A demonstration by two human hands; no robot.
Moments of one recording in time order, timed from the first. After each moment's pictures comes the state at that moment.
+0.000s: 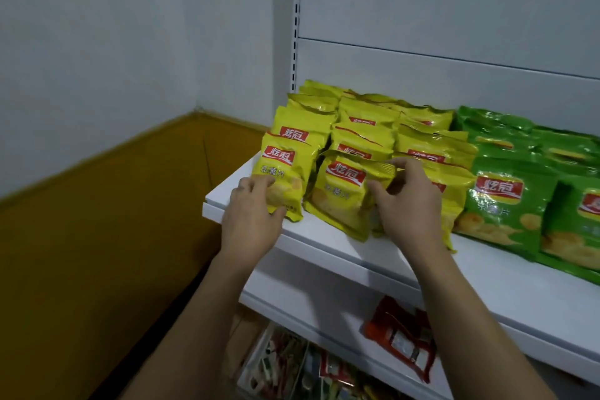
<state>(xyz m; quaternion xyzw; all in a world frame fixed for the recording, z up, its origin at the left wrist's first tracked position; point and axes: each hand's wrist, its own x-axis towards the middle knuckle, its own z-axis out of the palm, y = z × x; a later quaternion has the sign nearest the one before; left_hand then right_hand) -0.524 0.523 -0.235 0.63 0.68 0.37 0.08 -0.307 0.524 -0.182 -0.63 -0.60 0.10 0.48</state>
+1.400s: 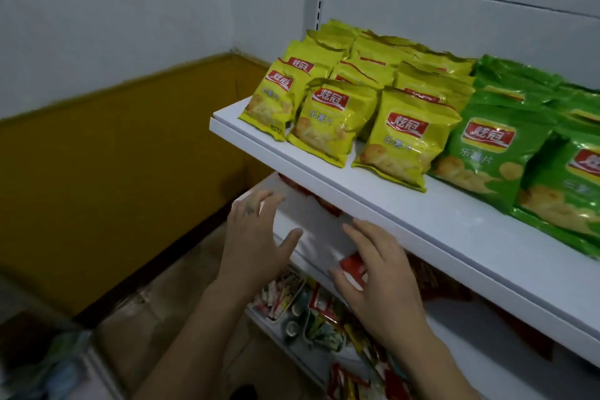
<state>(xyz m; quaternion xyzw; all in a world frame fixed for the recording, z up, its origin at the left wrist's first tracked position) -0.437 0.383 -0.312 0.63 0.70 0.34 0.01 -0.225 0.387 -0.299 -0.46 -0.84 0.03 0.28</state>
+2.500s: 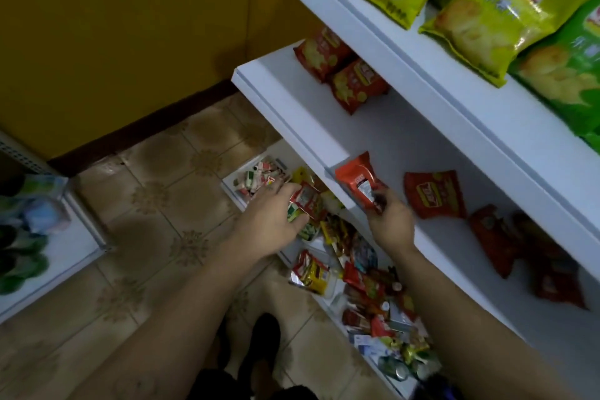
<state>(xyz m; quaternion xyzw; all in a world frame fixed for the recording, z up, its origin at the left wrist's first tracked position) -0.384 0.304 -0.437 0.58 0.72 0.22 0.32 -0.160 0.415 -0.460 -0.66 -0.72 0.20 0.10</state>
